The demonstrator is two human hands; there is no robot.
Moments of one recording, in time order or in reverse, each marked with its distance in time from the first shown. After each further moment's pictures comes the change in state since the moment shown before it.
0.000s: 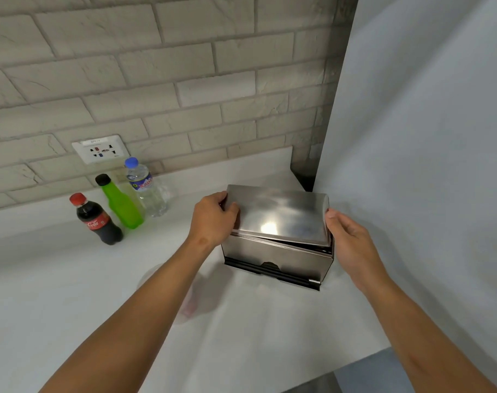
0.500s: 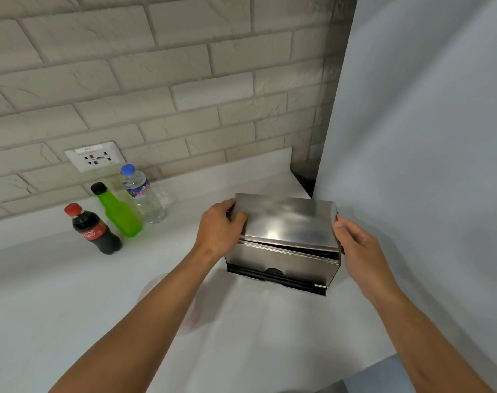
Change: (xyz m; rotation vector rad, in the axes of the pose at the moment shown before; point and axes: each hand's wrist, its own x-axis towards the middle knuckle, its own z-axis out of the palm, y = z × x) left_hand 0.009 -0.013 0.016 0.005 -0.058 0.084; right_hand 0.011 0.027 -0.006 0.002 0.063 0.042
